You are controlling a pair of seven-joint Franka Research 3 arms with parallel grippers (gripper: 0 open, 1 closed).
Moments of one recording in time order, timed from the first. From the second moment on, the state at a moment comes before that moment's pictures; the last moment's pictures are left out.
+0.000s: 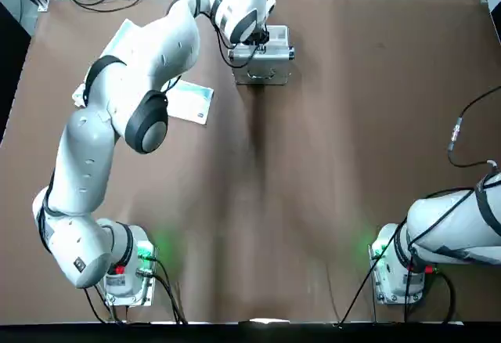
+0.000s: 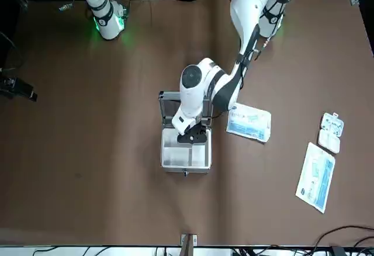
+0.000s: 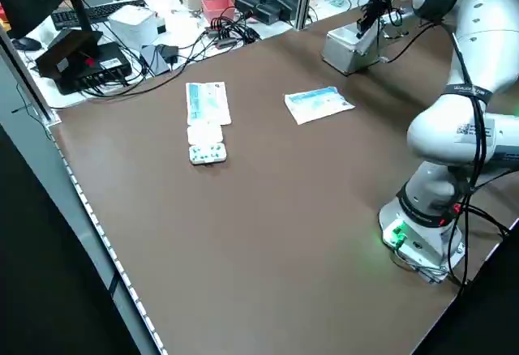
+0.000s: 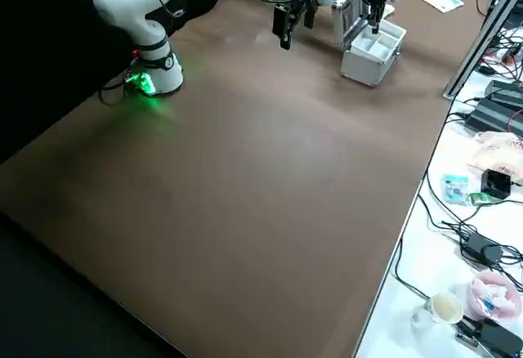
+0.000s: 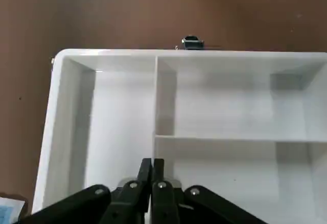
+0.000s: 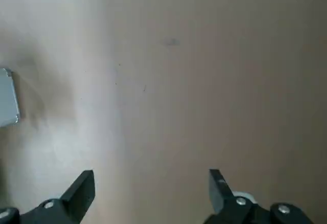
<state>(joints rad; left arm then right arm) -0.76 0.82 0.04 -1.22 0.16 2.22 -0.81 -0.19 0.11 0.07 -1.49 0.03 1.57 -0.01</state>
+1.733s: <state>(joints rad) -0.77 0.74 0.08 -1.20 0.17 2.17 -0.79 -0.19 0.11 0.07 -1.49 0.03 1.57 -0.01</state>
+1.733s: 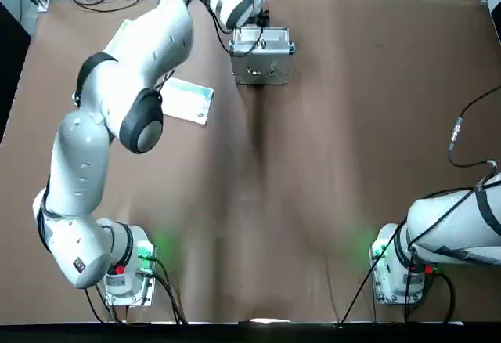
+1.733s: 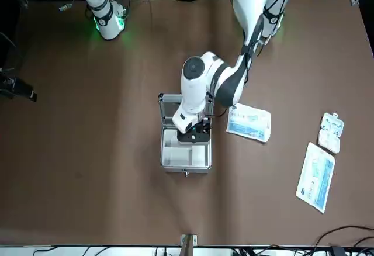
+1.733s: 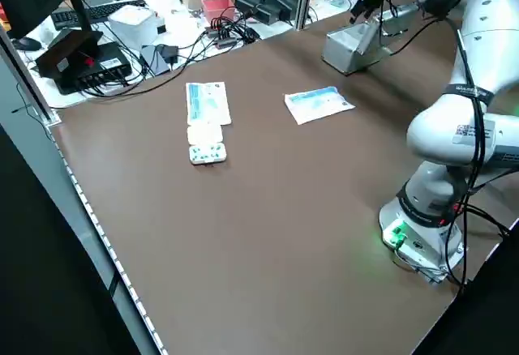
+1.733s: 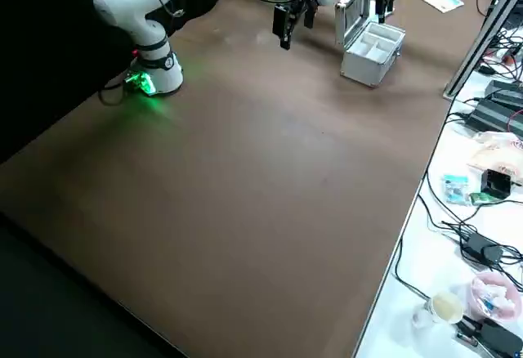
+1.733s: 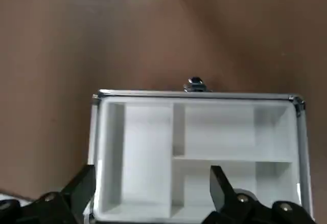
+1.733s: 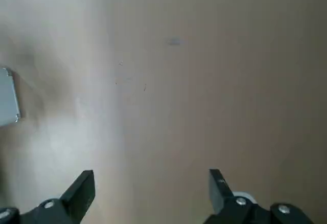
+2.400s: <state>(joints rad) -0.74 0.48 0.08 -1.20 -0.03 1.79 -0.74 -0.18 0.10 0.08 -1.46 0.03 1.59 -0.01</state>
